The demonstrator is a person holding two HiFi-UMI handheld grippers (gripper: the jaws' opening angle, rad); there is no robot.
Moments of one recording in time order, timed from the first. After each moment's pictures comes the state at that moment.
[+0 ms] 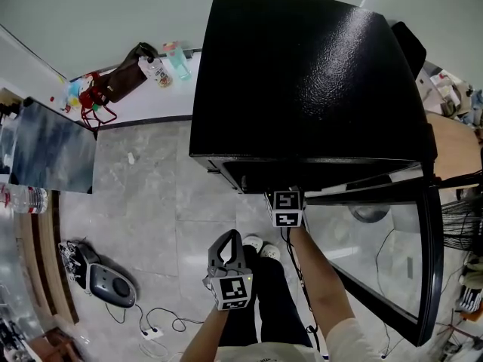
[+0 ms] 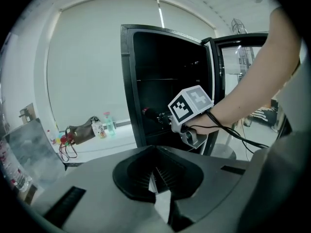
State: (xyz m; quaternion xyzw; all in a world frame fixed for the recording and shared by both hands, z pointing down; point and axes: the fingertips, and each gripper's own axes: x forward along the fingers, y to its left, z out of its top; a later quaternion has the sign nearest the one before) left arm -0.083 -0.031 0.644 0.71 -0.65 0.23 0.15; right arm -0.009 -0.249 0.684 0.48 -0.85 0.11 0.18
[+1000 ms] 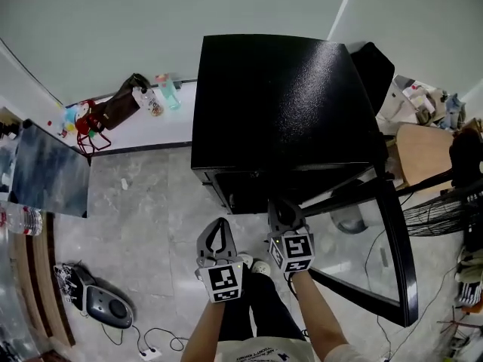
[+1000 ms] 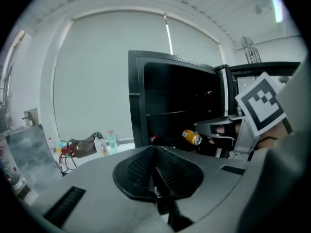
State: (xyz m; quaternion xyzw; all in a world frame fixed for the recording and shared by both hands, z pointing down) left arm -0.093 -0.088 0.533 0.72 -0.67 0.16 0.10; right arm 0.026 -0.165 0.530 0.48 -0.86 0.12 0.10
